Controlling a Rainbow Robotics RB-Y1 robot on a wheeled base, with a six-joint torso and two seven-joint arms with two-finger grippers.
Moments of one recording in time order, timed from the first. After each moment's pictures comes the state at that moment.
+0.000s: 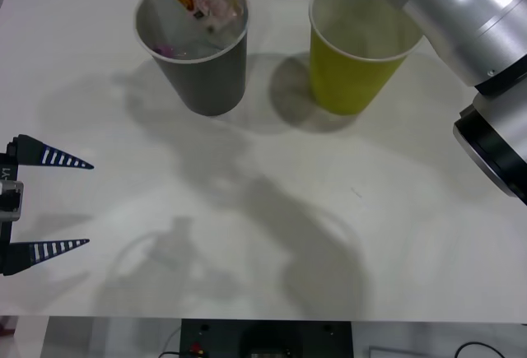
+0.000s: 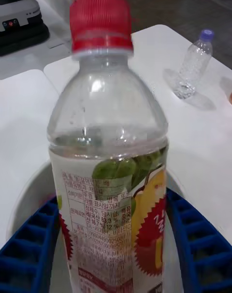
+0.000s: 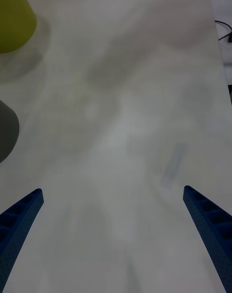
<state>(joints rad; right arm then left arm) -1.39 -0.35 0.57 -1.13 2.15 -0.93 -1.31 0.26 1.13 0.26 -2.01 -1.31 -1.13 -0.09</state>
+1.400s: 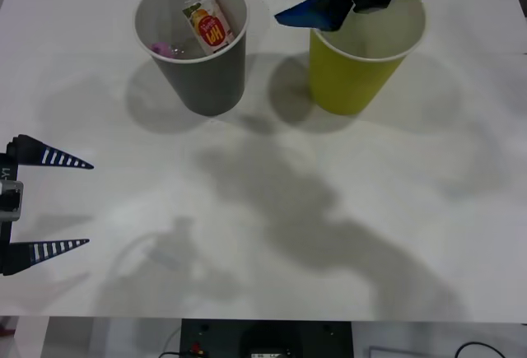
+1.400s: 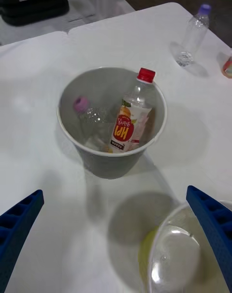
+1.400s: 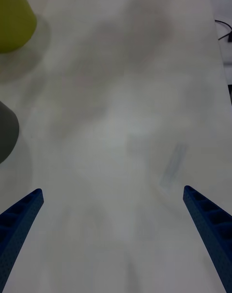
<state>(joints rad) -0.99 -0.73 0.17 -1.92 1.95 -1.41 -1.29 0.26 1.13 0.26 -2.01 -1.31 -1.13 -0.09</state>
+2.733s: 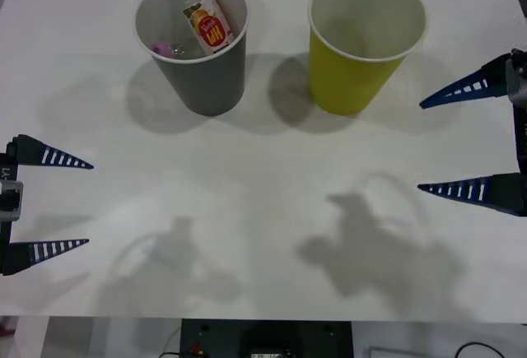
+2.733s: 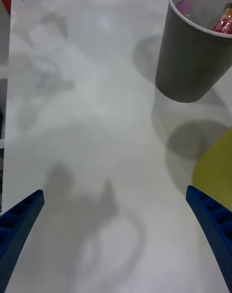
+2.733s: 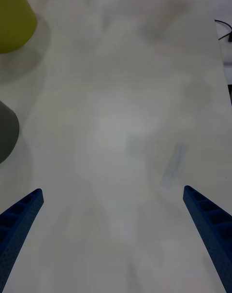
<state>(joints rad) -0.19 -0.94 -0.34 -2.19 1.46 -1.53 -0.67 0.26 1.13 0.26 -2.01 -1.31 -1.13 -0.09</state>
